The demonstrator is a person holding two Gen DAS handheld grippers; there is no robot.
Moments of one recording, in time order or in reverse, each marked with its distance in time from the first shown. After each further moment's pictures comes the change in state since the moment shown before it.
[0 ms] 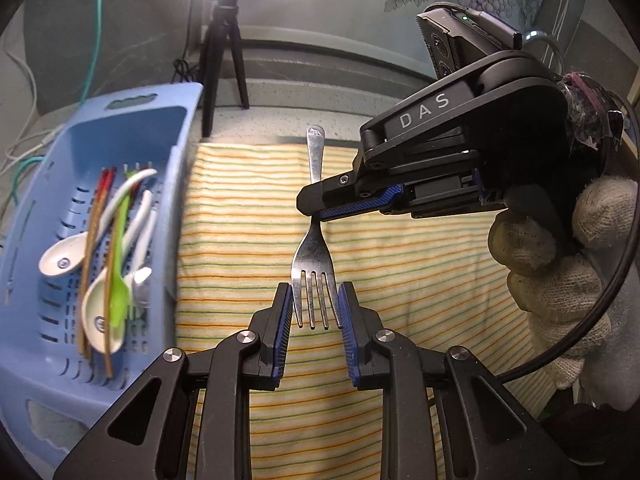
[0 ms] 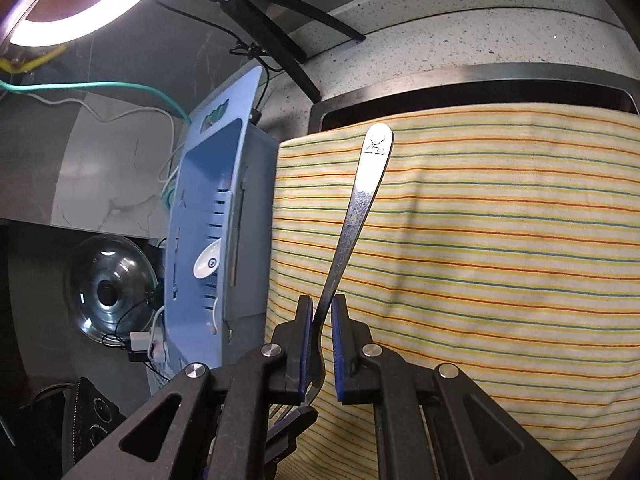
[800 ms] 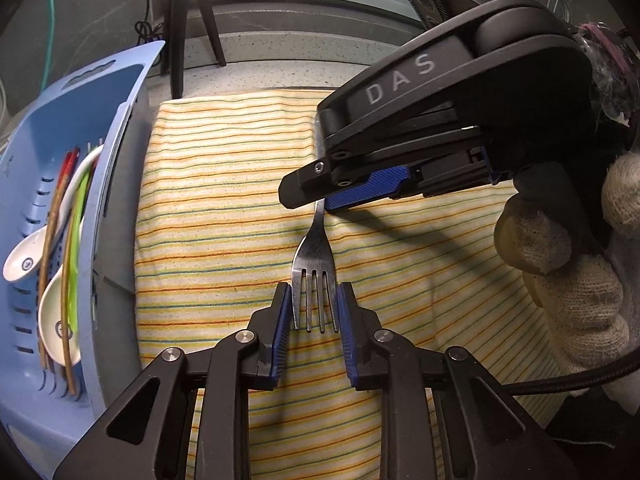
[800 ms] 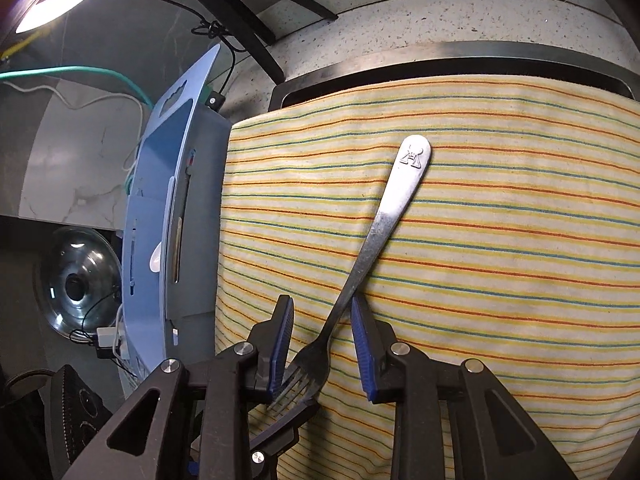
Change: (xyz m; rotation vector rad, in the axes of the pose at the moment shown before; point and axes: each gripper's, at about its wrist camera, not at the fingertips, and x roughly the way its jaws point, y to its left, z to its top) left arm 0.072 -0.015 -0.002 0.072 0.135 0.011; right arm 0.027 -0.028 -0.002 0.007 0.029 -0.117
